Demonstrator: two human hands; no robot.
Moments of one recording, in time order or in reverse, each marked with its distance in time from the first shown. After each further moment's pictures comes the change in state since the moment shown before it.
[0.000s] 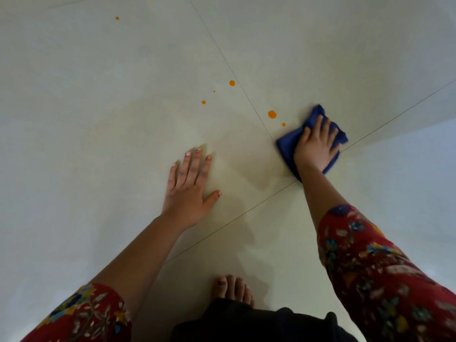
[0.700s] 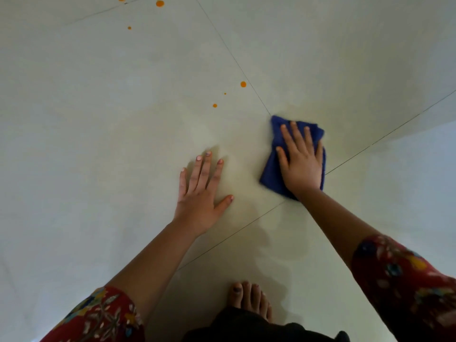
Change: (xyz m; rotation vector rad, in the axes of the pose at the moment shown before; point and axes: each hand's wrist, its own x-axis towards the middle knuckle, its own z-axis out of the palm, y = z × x) left_hand -0.002 0.000 -0.003 0.000 -0.039 -0.027; right_hand -0.063 -0.007 0.014 -0.096 -0.097 -0.558
